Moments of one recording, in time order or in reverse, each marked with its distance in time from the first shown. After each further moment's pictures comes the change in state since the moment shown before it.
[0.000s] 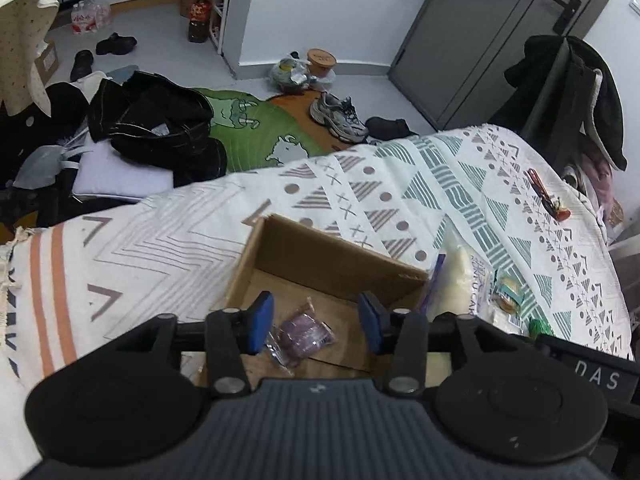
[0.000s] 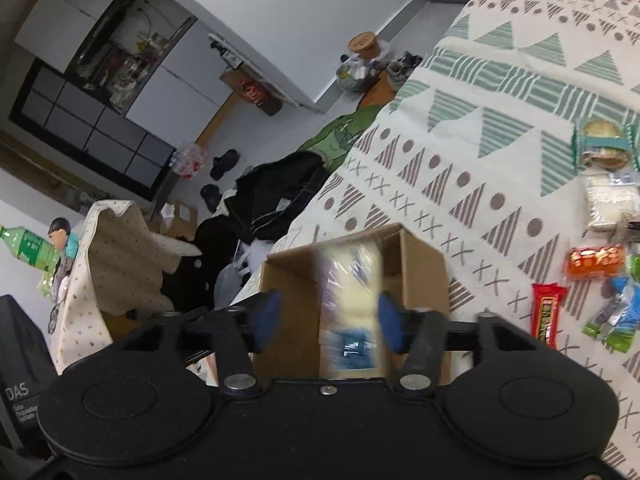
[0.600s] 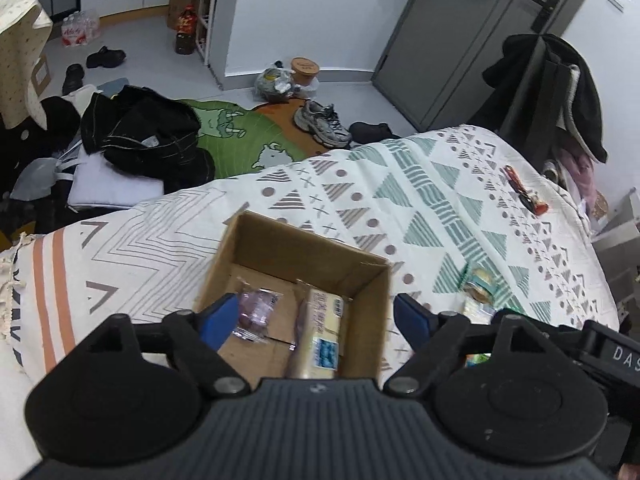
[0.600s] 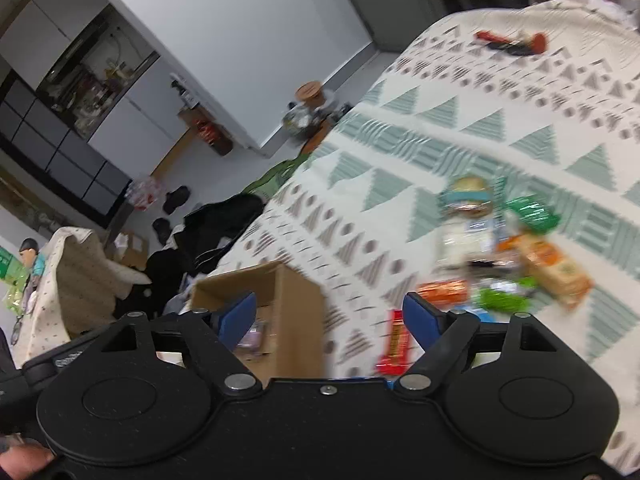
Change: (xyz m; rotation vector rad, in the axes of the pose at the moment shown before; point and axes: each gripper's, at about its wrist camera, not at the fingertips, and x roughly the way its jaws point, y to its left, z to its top) left arm -0.031 -0.029 -0.012 0.039 -0.020 -0.029; right arm -0.101 -0.056 0.003 -0.024 -0.122 -0.173
